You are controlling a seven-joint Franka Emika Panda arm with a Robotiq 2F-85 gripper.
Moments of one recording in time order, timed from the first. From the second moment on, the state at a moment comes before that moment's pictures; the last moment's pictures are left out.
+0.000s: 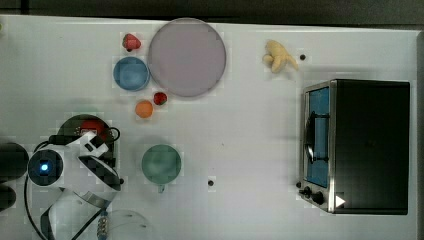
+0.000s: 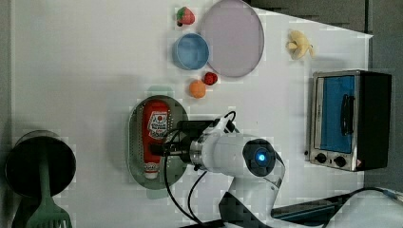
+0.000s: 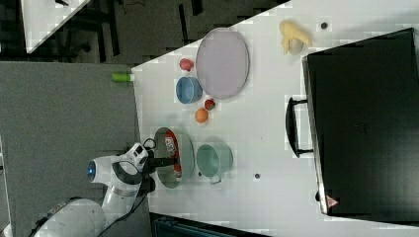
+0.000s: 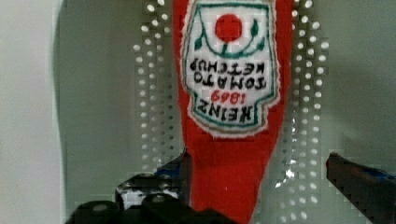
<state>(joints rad) -0.04 0.54 0.70 -2.24 -0.45 1.07 0.19</state>
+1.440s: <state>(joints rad) 0.04 0.46 0.68 -2.12 -0.33 0.89 0.28</state>
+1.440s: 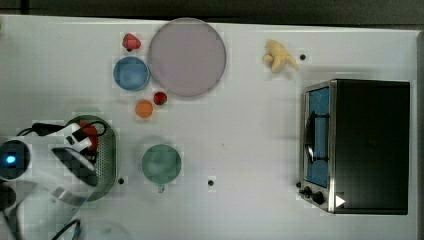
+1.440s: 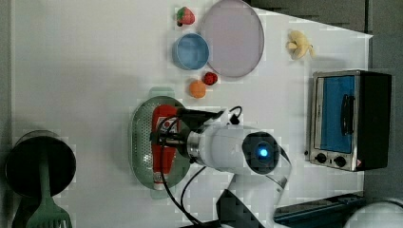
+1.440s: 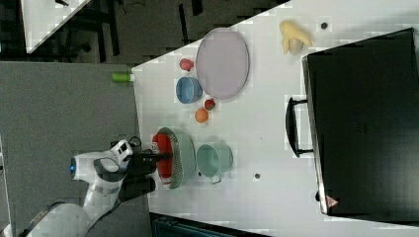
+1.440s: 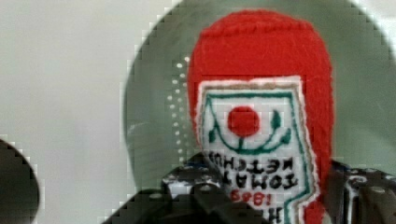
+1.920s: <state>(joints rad) -0.01 0.20 0.69 -1.97 -0.14 0.60 0.19</state>
